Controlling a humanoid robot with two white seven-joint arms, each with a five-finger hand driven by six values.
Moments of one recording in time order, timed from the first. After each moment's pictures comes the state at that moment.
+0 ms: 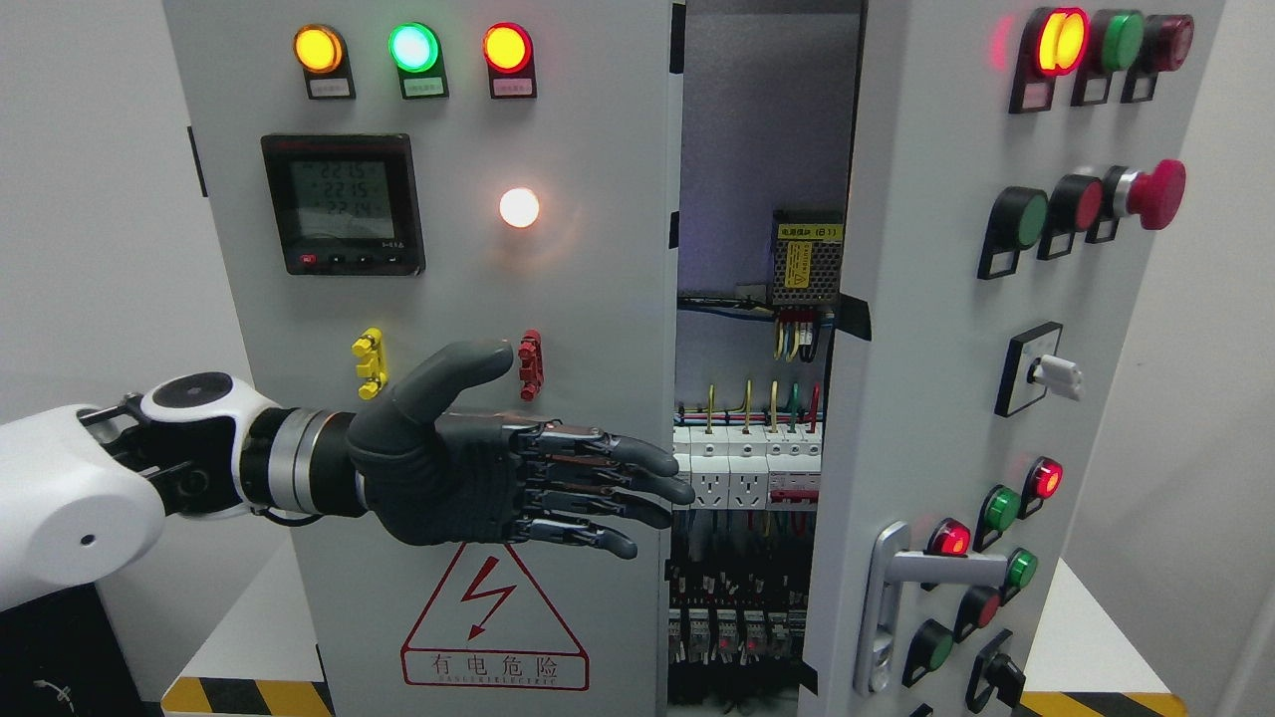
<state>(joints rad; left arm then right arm) -1.75 0.78 -1.66 -1.44 1.70 0.01 -0.96 0.00 0.12 0.00 -0.04 0.13 0.12 0.08</state>
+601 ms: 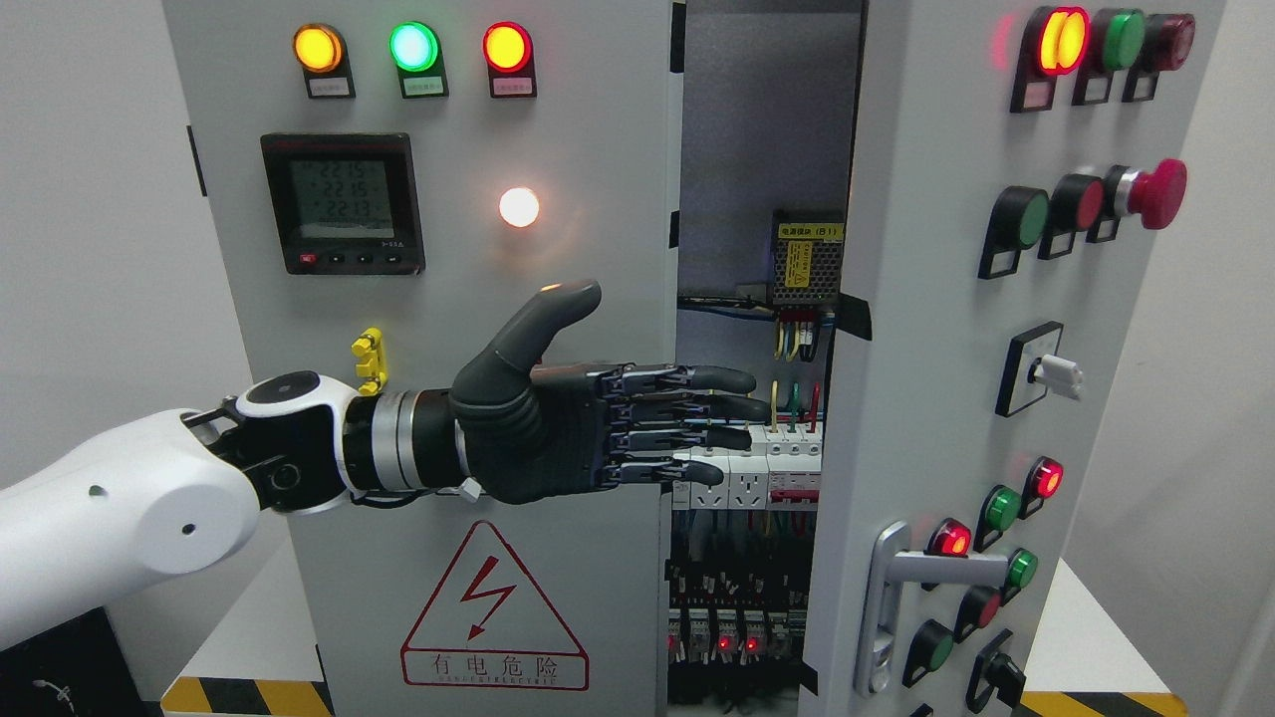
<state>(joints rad) -1.67 0.64 -1.53 -1.40 1.76 0.00 -0.76 0.00 0.12 0.00 -0.04 0.13 0.12 0.08</state>
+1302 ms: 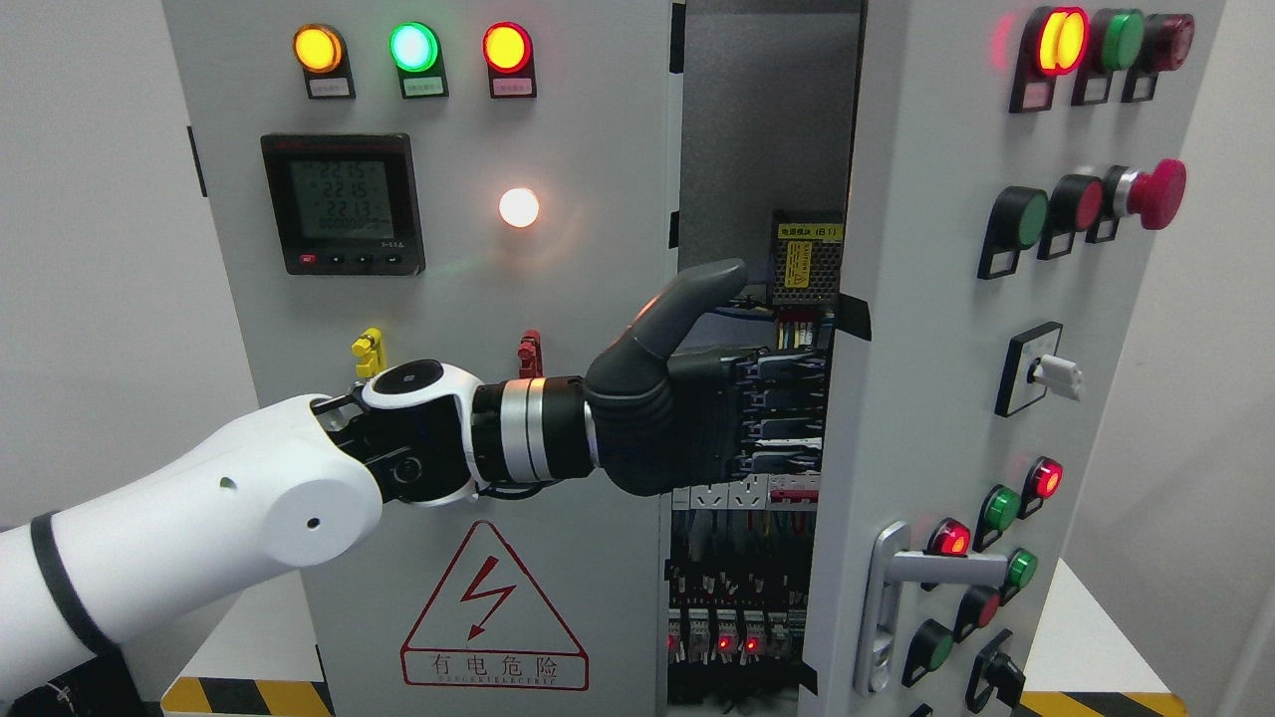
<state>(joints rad) -1.64 0.46 -1.42 -1.40 1.68 0.01 -0.61 0.00 0.12 0.00 -0.04 0.13 0.12 0.08</state>
